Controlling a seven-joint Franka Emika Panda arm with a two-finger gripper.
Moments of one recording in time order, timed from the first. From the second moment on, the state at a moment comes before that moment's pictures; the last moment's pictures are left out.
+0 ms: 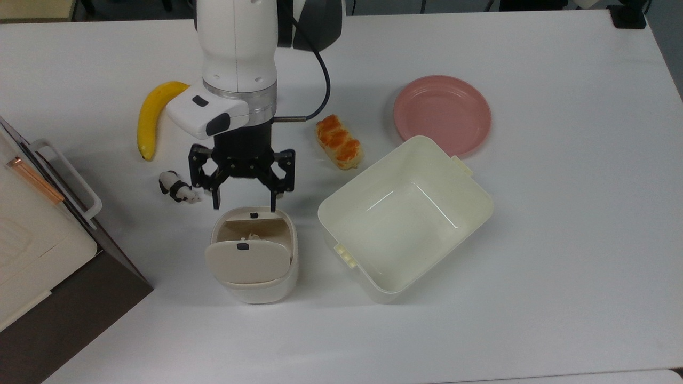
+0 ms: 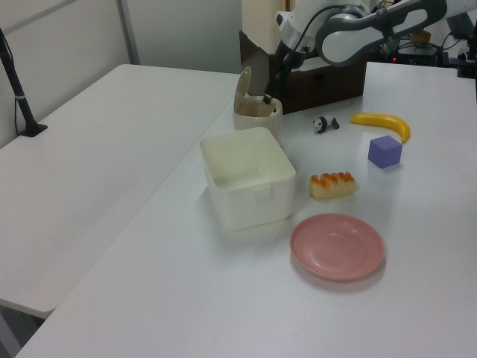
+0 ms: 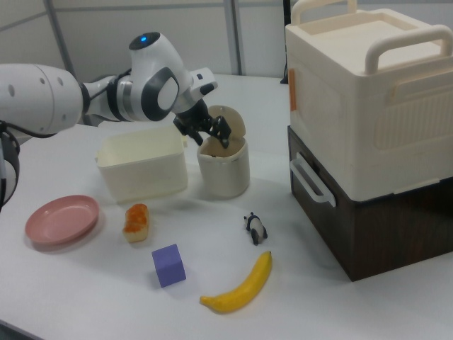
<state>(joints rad) -0.14 0.41 0.12 -1.56 -0.19 2.38 0.04</state>
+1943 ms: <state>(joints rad) -0.17 0.23 0.12 -1.37 0.02 1.73 0.12</state>
